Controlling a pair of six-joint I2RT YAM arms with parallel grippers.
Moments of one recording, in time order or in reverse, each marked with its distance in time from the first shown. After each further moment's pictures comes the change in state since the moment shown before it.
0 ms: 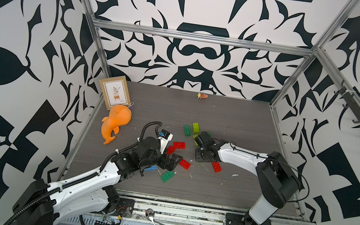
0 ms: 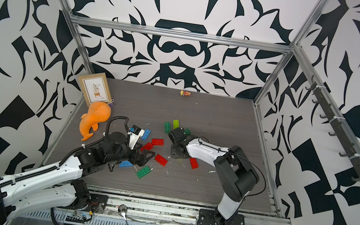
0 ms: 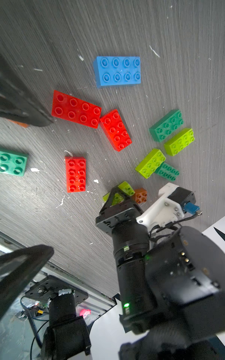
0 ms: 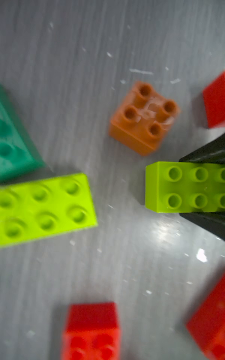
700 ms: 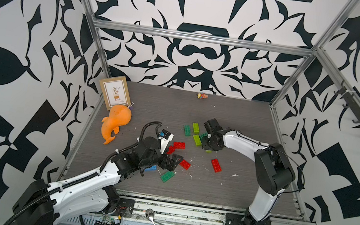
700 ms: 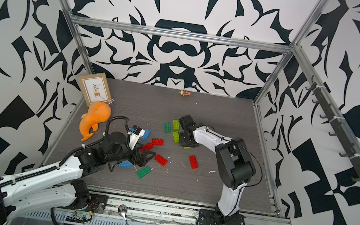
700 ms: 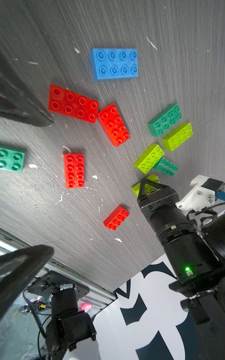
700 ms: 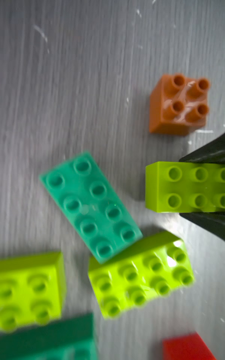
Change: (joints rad) left arm 0.000 0.000 -0.001 0.016 0.024 0.001; right arm -0.150 0.090 0.161 -0.061 -0.061 -0.100
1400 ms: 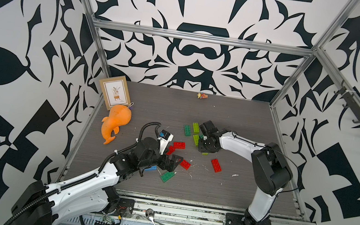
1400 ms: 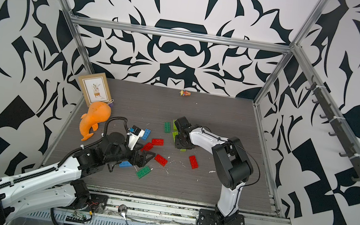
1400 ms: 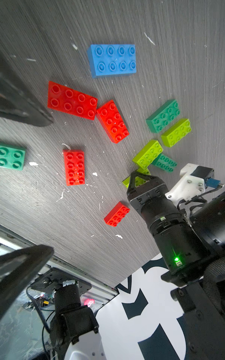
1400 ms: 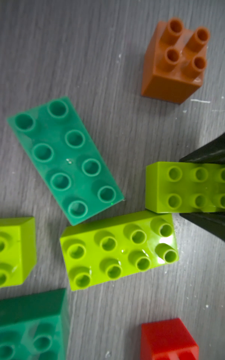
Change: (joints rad) left arm 0.000 -0.022 -0.011 0.006 0.014 0.007; right arm 0.041 0.021 -0.002 -0.005 -0.014 0.004
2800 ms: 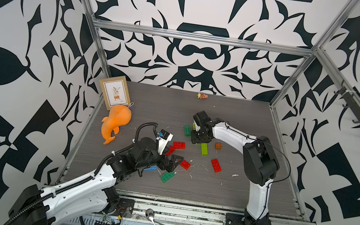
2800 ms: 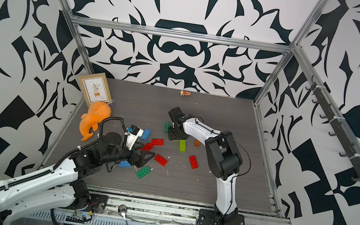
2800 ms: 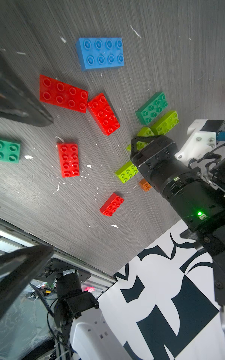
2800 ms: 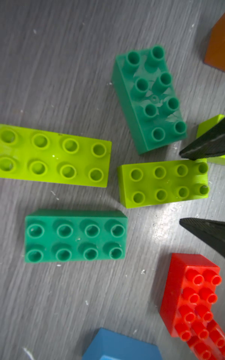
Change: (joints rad) left arm 0.000 -0.047 -0.004 0.015 0.029 0.008; right arm 0.019 0.162 0.293 -0.103 -0.066 -0.101
